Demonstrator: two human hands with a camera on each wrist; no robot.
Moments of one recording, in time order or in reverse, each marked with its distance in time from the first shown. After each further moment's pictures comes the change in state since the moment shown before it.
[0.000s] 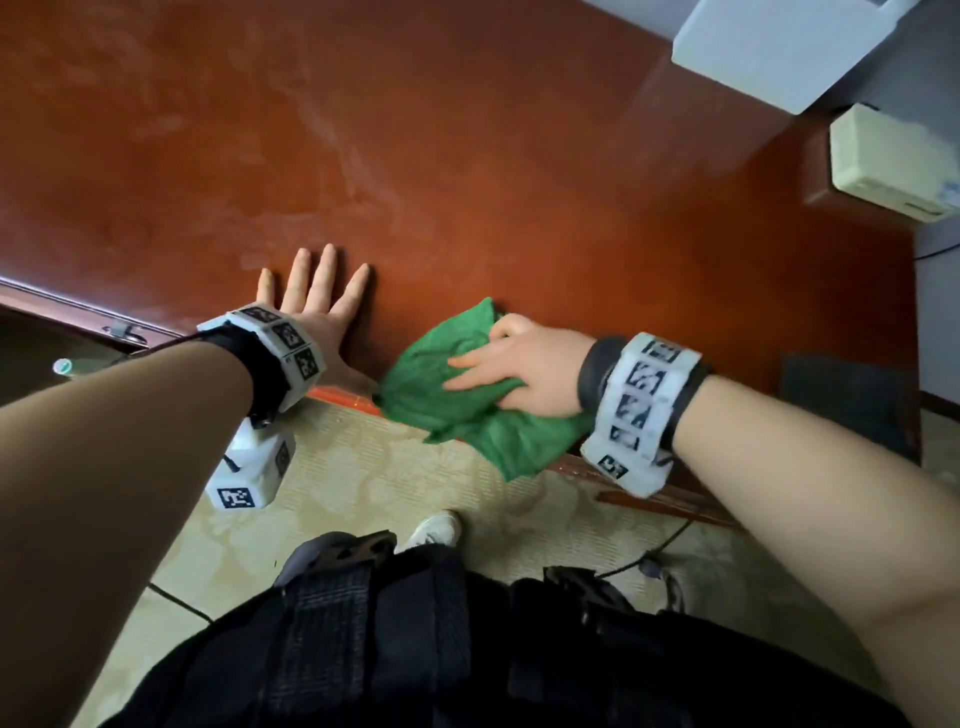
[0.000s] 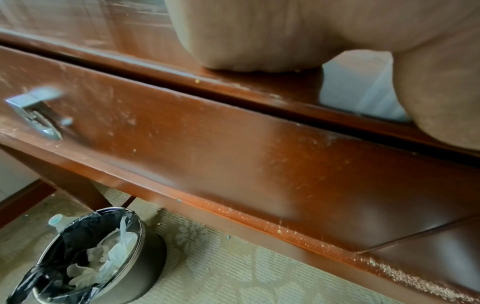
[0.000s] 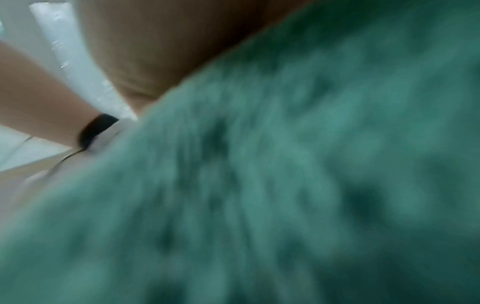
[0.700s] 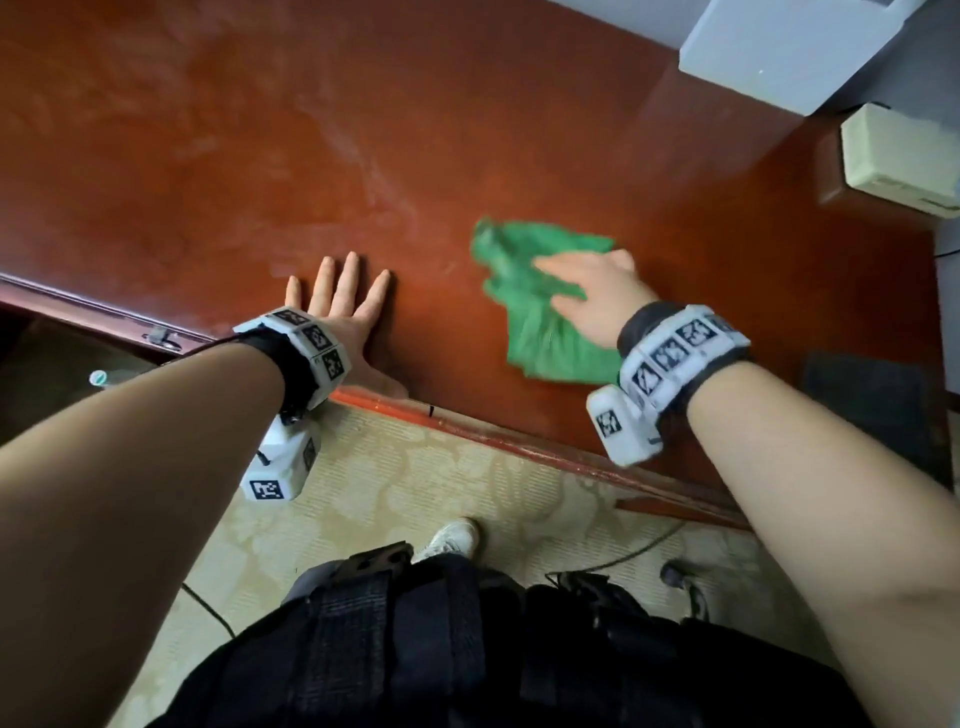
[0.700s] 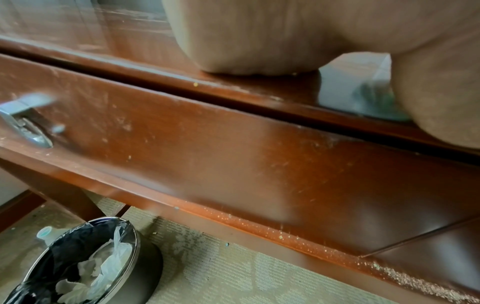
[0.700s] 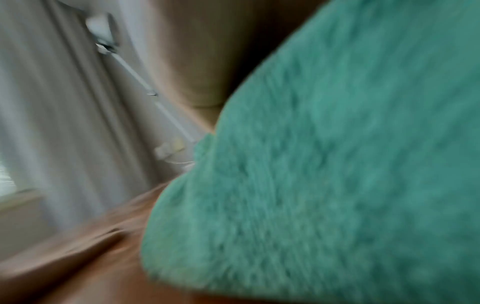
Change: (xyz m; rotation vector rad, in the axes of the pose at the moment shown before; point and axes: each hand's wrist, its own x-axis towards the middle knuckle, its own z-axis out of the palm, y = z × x) left_hand -0.005 0.000 -0.005 -0.001 -0.029 0.006; right_hand -0.001 0.042 -0.012 0.213 0.397 0.499
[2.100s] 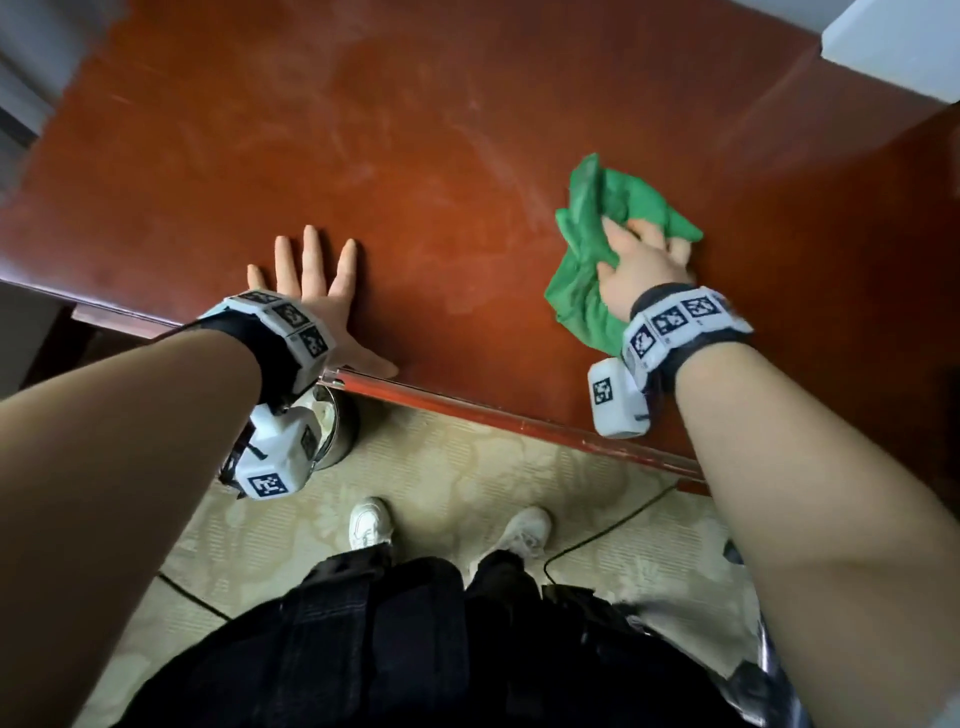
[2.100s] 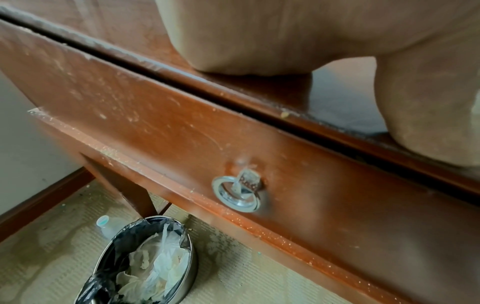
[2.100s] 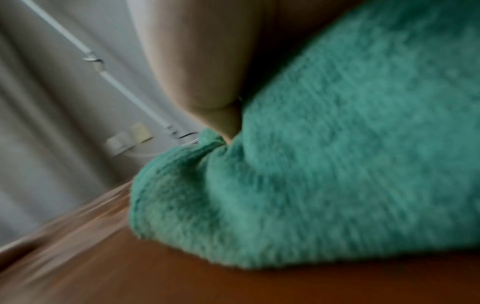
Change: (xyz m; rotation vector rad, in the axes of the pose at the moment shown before) left_hand 0.014 -0.188 -0.024 -0.095 -0.033 -0.128; right_hand 0.089 -0.142 0.027 0.002 0.064 0.414
